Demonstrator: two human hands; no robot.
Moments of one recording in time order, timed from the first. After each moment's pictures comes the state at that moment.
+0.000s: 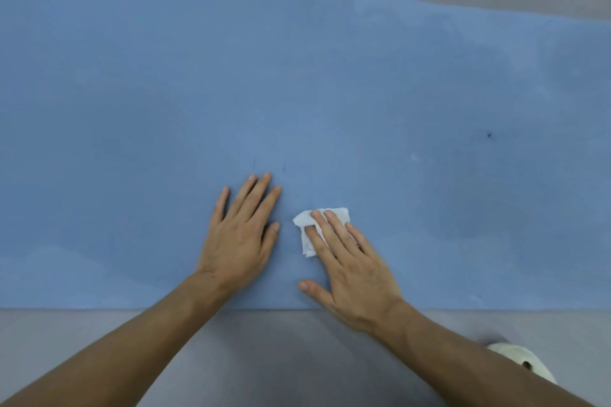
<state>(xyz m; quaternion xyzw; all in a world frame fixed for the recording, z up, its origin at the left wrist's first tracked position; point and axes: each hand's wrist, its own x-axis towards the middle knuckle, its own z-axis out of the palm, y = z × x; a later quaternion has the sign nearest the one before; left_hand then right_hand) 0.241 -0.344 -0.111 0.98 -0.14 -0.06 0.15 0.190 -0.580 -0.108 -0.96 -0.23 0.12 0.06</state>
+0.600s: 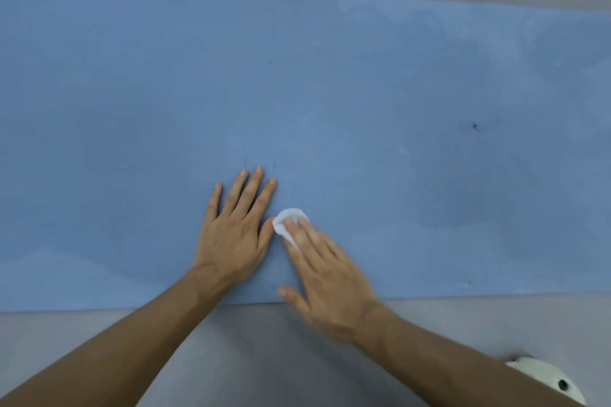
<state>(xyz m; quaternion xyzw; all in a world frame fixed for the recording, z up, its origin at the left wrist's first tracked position) 0.240 -0.346 -0.130 0.99 -0.15 -0.01 0.06 0.176 -0.554 -0.100 -0.95 -0.25 0.12 0.11</state>
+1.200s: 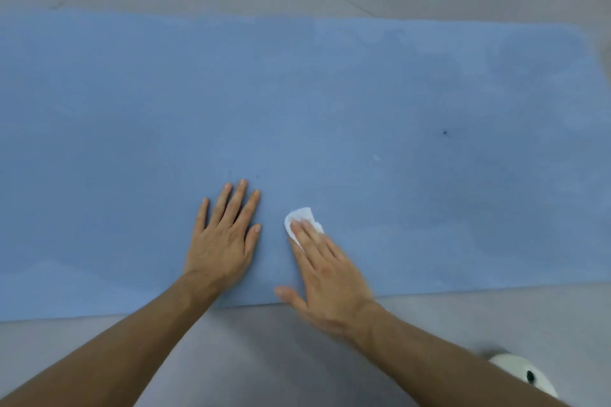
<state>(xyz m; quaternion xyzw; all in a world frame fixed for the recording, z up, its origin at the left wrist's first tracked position) 0.237 -0.354 -0.122 0.99 -0.13 -0.05 0.04 0.174 -0.580 -0.081 -0.96 -0.22 0.15 0.12</state>
